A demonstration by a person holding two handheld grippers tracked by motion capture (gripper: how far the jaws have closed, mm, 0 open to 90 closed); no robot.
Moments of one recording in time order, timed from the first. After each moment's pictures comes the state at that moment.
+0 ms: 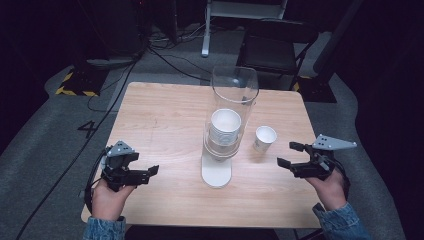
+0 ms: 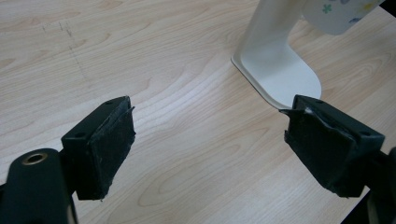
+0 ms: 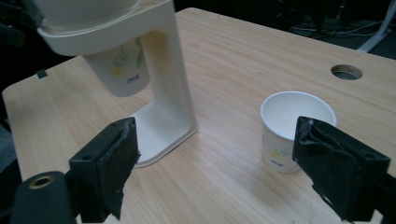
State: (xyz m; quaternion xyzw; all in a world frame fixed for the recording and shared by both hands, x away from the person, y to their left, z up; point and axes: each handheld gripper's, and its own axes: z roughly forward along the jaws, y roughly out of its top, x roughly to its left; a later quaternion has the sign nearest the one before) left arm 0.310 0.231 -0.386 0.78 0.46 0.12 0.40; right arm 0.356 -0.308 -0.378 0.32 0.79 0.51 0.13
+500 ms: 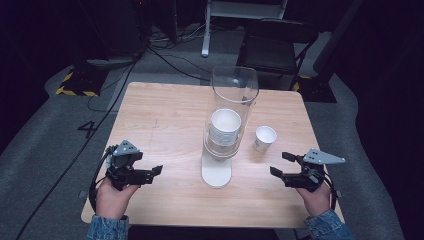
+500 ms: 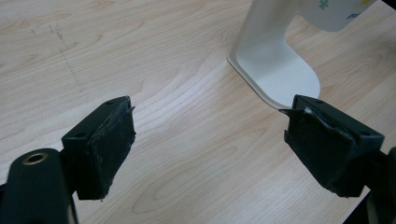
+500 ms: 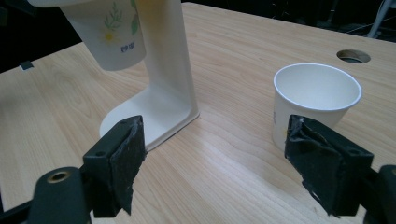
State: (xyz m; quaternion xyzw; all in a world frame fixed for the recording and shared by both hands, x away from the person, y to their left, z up) left arm 0.316 0.222 -0.389 0.79 0.46 0.12 0.39; right arm 0.345 -0.299 -0.422 0.33 0.78 0.51 0.15
